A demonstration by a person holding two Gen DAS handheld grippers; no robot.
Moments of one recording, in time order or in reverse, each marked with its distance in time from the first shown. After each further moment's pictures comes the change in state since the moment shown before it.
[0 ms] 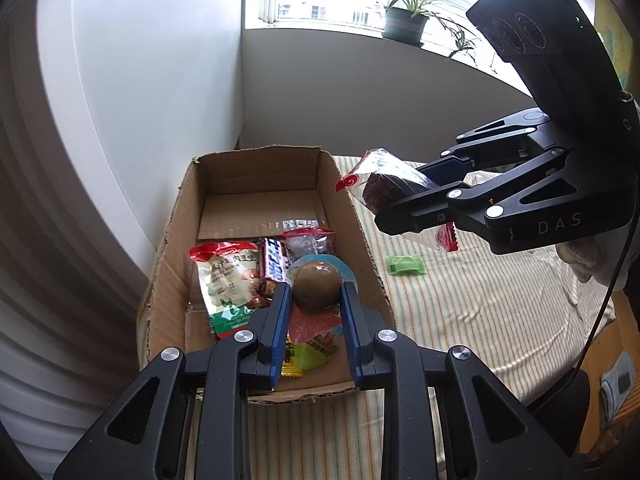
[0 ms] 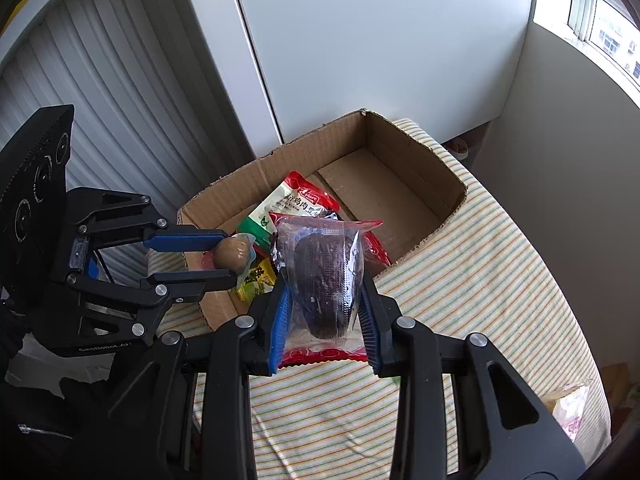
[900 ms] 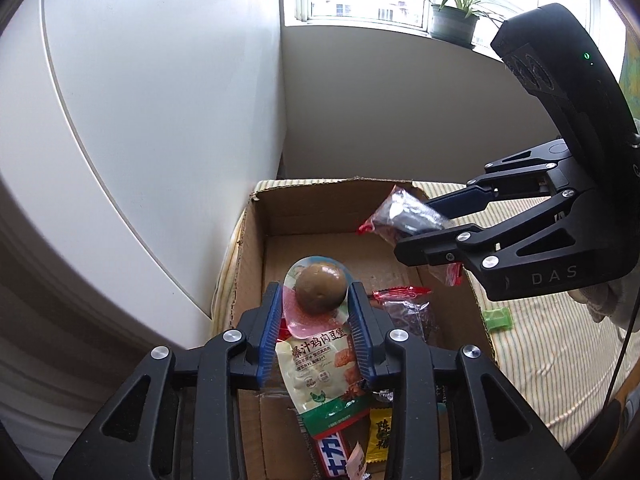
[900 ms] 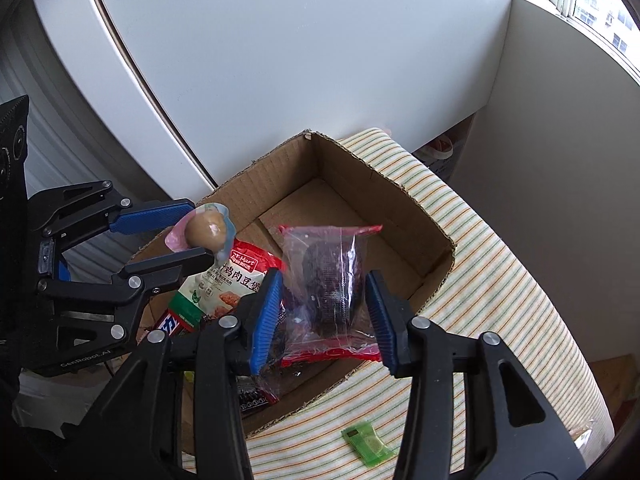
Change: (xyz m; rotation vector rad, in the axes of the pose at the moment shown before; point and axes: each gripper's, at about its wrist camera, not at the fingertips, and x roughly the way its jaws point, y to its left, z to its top) left arm 0.044 0.050 0.045 -0.007 0.005 0.128; right arm 0.054 -0.042 0.048 0.105 -0.001 -0.046
